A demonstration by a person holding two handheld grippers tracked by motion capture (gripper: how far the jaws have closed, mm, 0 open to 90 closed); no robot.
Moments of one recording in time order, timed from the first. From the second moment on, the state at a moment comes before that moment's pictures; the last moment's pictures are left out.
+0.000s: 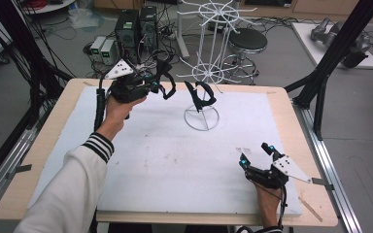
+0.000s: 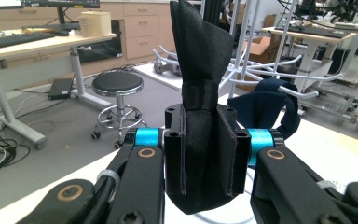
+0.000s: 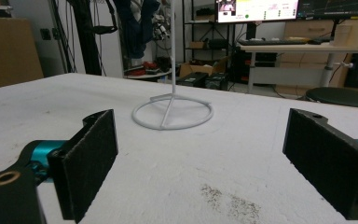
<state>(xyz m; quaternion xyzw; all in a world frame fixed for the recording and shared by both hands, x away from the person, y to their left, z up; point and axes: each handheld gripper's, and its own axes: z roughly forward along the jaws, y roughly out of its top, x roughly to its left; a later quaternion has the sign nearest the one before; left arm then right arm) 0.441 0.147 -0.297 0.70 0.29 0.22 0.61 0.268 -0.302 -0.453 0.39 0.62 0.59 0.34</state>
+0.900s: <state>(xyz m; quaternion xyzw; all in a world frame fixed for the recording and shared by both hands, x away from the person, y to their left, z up) 0.449 0.118 -0.280 0.70 0.28 0.22 0.62 0.268 -0.303 -0.453 0.39 0.61 0.59 0.34</state>
